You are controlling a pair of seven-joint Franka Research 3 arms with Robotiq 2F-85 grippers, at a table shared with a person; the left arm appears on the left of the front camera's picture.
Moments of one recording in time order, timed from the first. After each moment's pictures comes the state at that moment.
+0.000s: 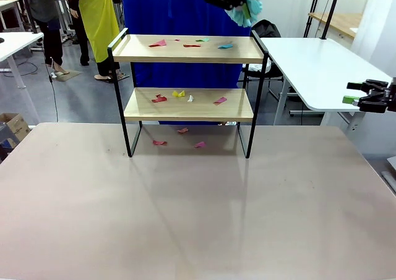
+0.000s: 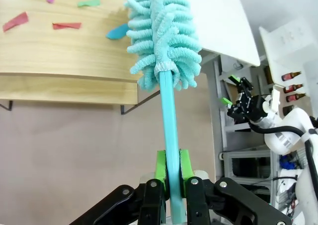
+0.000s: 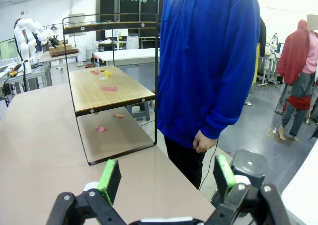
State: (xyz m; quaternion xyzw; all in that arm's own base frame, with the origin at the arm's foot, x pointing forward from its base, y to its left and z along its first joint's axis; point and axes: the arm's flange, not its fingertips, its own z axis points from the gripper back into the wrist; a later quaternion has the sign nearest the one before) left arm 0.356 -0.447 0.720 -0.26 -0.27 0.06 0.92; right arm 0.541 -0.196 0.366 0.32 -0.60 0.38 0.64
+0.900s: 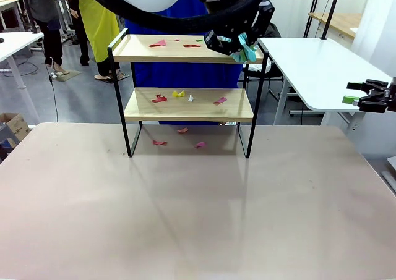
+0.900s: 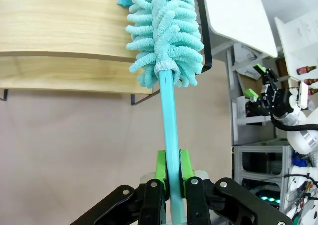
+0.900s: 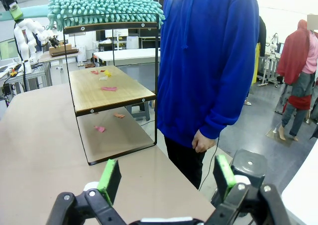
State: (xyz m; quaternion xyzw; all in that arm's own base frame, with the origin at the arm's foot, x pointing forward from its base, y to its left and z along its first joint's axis) left arm 0.373 -0.454 0.655 -0.24 -0.25 0.06 0.94; right arm 0.541 -0.196 0.366 0.32 -0.60 0.38 0.64
